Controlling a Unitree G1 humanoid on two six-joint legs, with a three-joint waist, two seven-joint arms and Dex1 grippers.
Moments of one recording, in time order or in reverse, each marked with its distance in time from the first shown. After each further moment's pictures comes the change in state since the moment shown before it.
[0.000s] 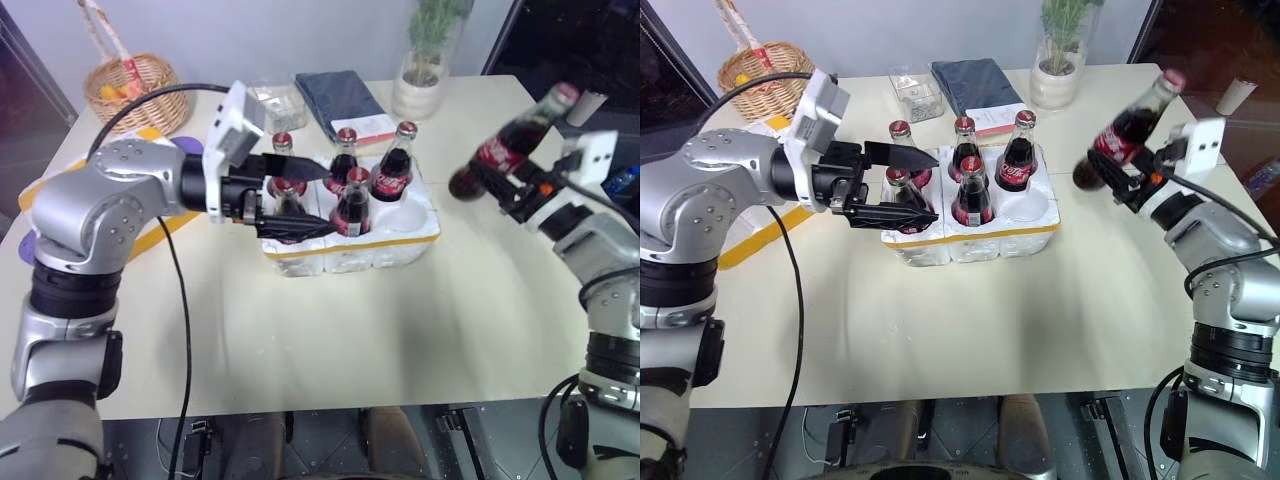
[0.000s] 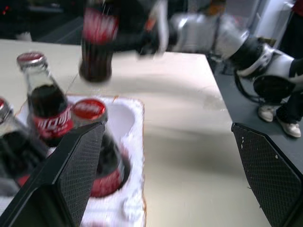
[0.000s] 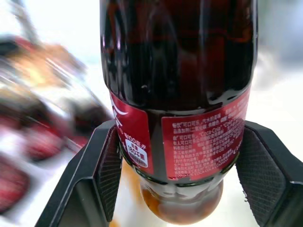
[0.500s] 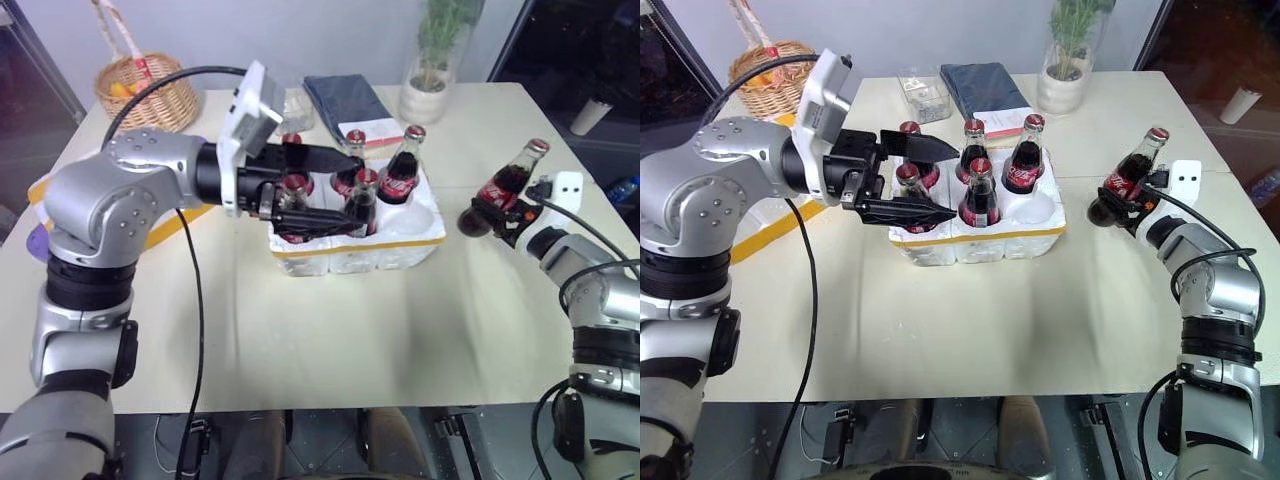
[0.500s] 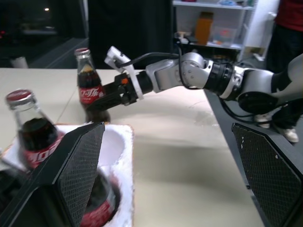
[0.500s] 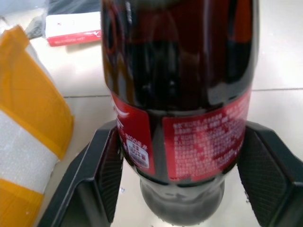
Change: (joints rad) left arm -0.078 -0.088 -0.017 -0.012 -0.022 0.014 0.024; right arm -0.024 0.006 0.073 0.503 -0.248 -0.120 -0.057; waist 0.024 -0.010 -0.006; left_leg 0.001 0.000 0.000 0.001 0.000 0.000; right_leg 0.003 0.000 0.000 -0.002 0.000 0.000
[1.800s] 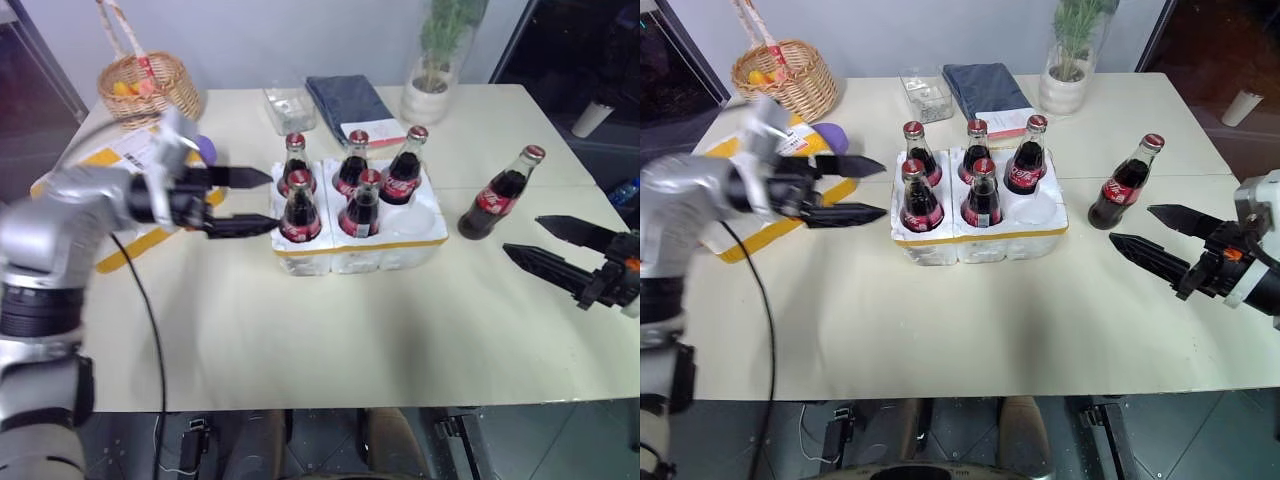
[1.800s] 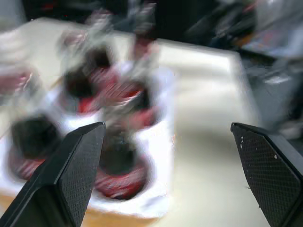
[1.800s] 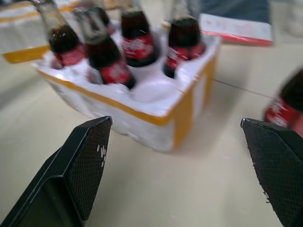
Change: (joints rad) left arm 0.100 0.259 0.209 0.079 -0.114 0.049 -0.200; right arm 0.624 -0.357 -0.445 -0.729 0.526 0.312 0.249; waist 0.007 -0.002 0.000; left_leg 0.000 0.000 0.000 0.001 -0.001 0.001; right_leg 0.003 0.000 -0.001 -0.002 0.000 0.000
